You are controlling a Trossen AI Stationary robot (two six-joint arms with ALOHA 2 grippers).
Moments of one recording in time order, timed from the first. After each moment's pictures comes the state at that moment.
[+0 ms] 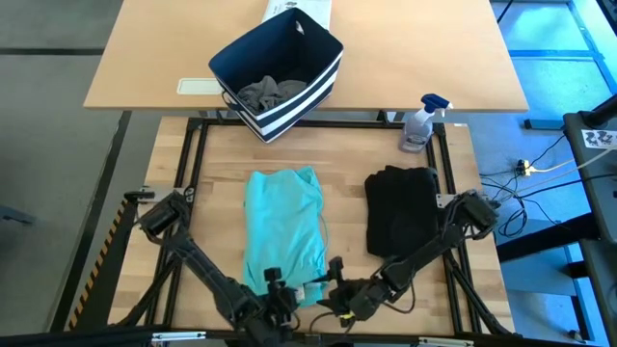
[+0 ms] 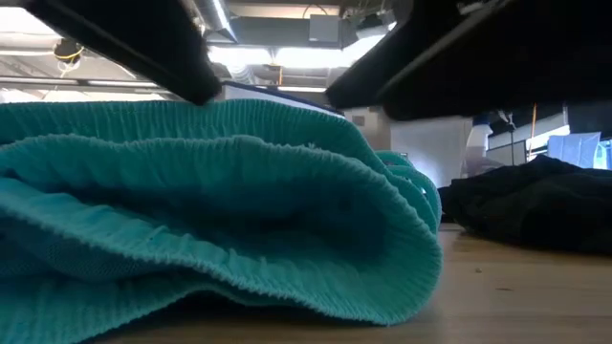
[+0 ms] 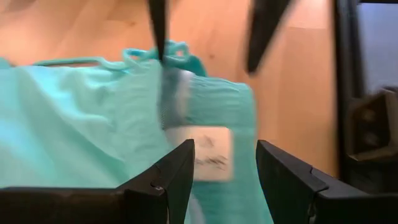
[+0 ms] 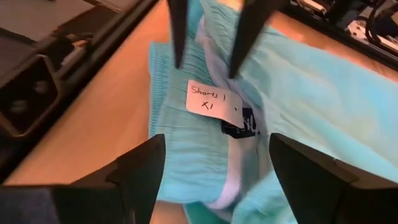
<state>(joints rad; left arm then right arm) -0.77 2.09 1.53 -0.57 -0.69 -0.83 0.70 1.97 1.11 0.25 0.53 -0.01</state>
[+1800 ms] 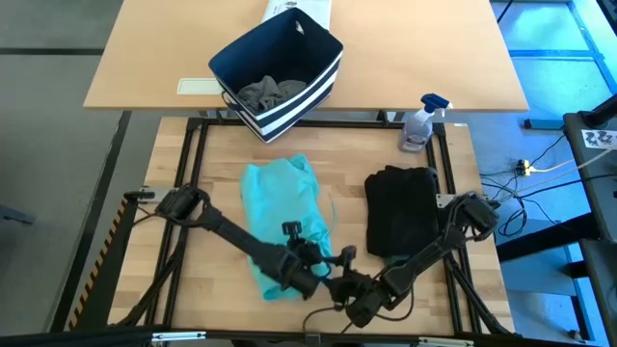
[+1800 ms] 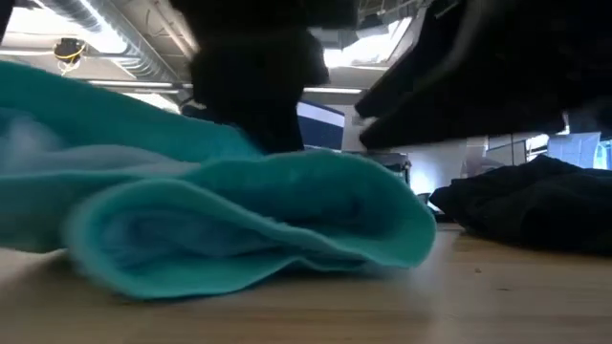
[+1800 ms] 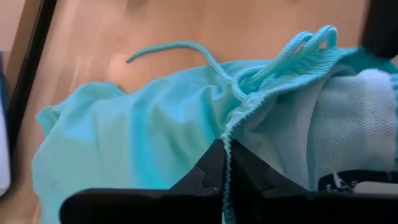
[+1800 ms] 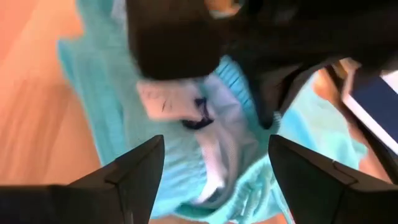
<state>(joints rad) -0.47 2.14 1.64 -0.90 -0.72 -0.56 0.71 1.98 1.20 -0.11 0.90 0.19</state>
